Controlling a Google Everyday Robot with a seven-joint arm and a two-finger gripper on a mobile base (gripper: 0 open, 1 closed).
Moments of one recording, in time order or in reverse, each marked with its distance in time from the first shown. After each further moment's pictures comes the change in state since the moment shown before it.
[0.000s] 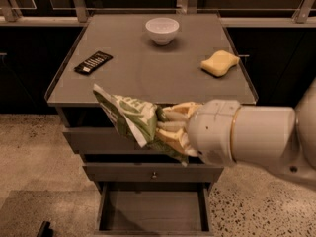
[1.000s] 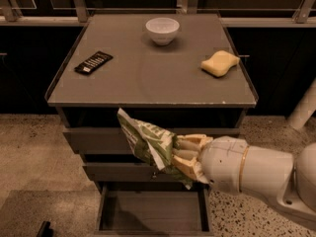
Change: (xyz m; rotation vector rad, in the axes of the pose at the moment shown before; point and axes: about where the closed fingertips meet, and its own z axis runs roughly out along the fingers) arm 0.081 0.004 0.007 -0.002 -0.086 0.125
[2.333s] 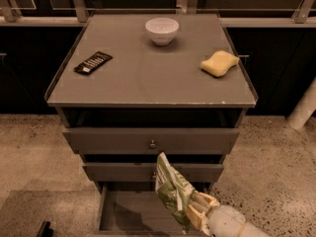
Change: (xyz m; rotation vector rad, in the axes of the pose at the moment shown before) arm 0.204 0.009 0.014 0.166 -0.192 0.389
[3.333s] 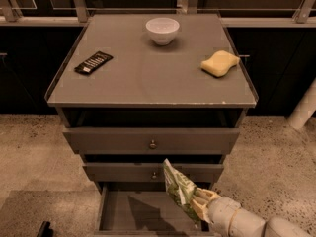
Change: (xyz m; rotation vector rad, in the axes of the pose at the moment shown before) arm 0.068 -0.074 0.019 0.078 0.202 -0.088
